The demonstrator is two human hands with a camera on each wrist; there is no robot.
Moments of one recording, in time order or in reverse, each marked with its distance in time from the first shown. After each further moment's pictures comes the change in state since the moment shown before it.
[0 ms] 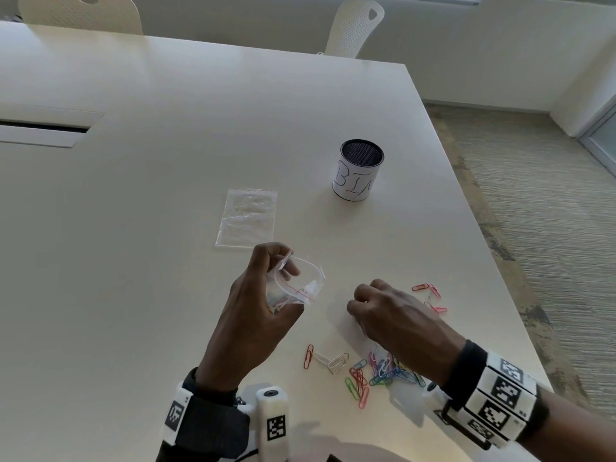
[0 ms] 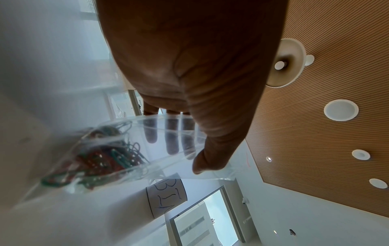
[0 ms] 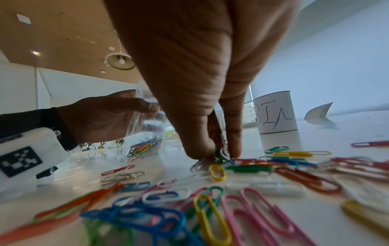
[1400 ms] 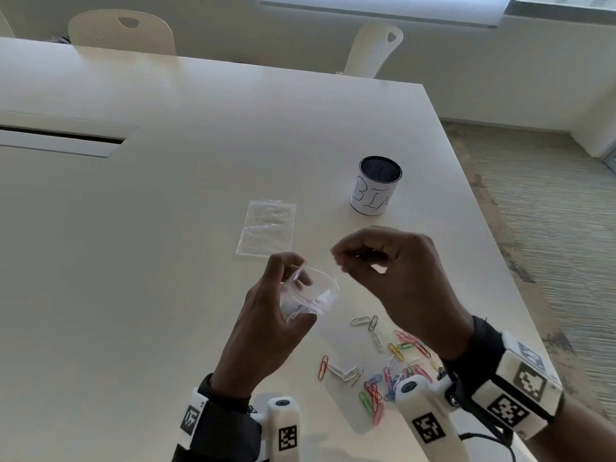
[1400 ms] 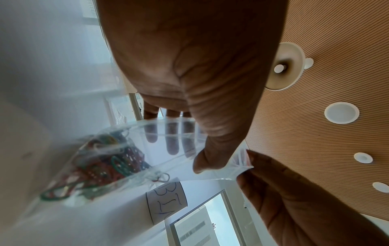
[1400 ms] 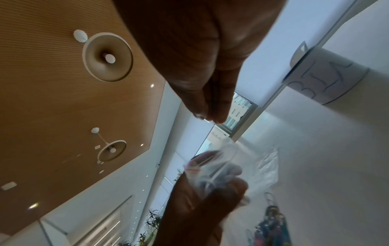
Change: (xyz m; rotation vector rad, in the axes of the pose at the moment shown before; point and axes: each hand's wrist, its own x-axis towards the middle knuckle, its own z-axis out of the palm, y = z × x) left_hand -0.003 -0.001 -0.006 0.016 0.031 0.014; right_hand 0.038 -0.039 -0.085 0.839 0.625 0.072
